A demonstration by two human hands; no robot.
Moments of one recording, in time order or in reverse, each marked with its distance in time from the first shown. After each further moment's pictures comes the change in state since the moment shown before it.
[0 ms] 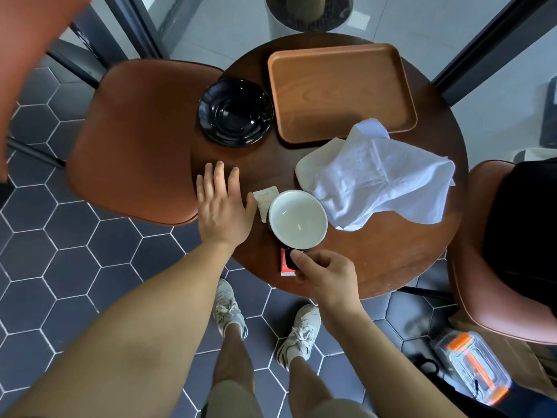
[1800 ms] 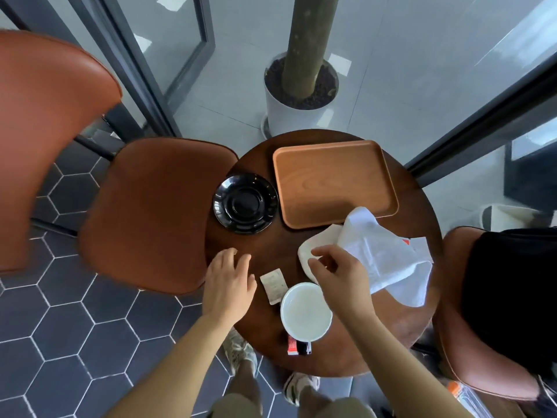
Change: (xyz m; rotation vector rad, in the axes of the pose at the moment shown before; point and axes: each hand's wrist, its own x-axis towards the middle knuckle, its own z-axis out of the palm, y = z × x) left_hand 0.027 -0.009 -0.065 -0.034 -0.255 0.132; right_hand 0.057 -0.144 0.011 -0.573 0.145 -0.298
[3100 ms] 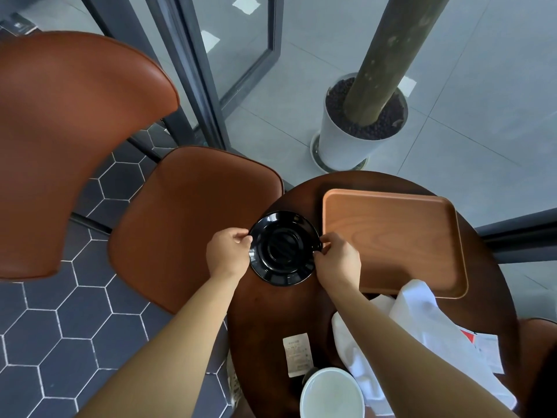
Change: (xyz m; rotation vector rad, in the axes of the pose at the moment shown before) left_hand 0.146 -0.065 -0.028 -0.771 0.235 -0.767; right_hand 0.169 -0.047 0.098 -0.212 -0.083 -0.056
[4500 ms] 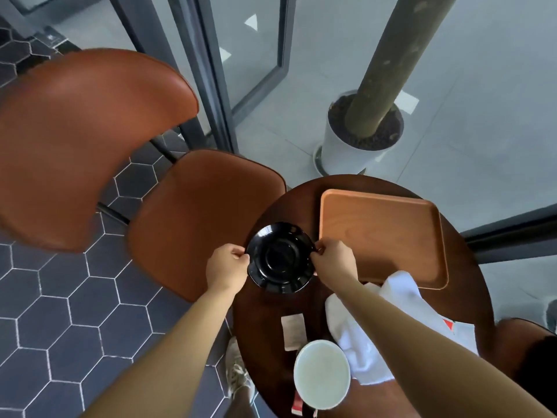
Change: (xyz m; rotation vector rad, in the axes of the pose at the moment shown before) left_hand -0.064 -0.011 -0.037 0.015 -0.111 -0.113; right_hand -0.033 -0.004 -0.029 -0.069 -0.185 -0.036
